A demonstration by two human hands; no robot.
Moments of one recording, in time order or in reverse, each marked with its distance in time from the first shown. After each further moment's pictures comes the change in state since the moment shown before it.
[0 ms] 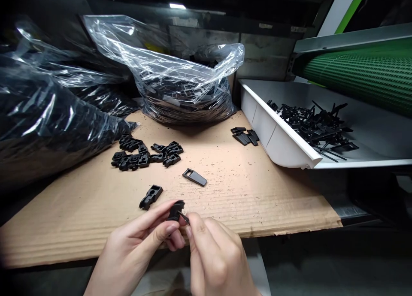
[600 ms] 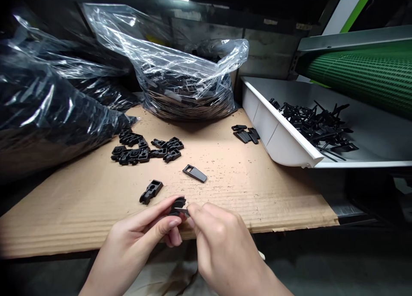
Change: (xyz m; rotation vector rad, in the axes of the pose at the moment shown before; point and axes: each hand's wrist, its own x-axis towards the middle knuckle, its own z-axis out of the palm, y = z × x) left_hand 0.004 -0.005 -0.007 0.138 -0.097 0.140; right_hand 0.034 -0.008 -0.030 0.007 -0.451 0.224
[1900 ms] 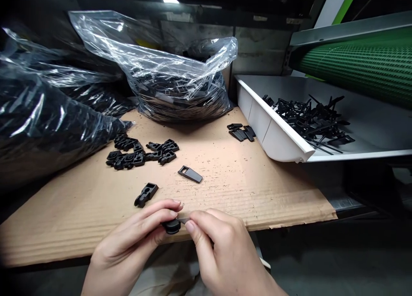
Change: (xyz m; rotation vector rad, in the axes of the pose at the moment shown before) left_hand -0.004 -0.018 -0.009 0.254 -0.004 0.465; right_hand -0.009 -0.003 -0.001 0.165 0.071 0.133
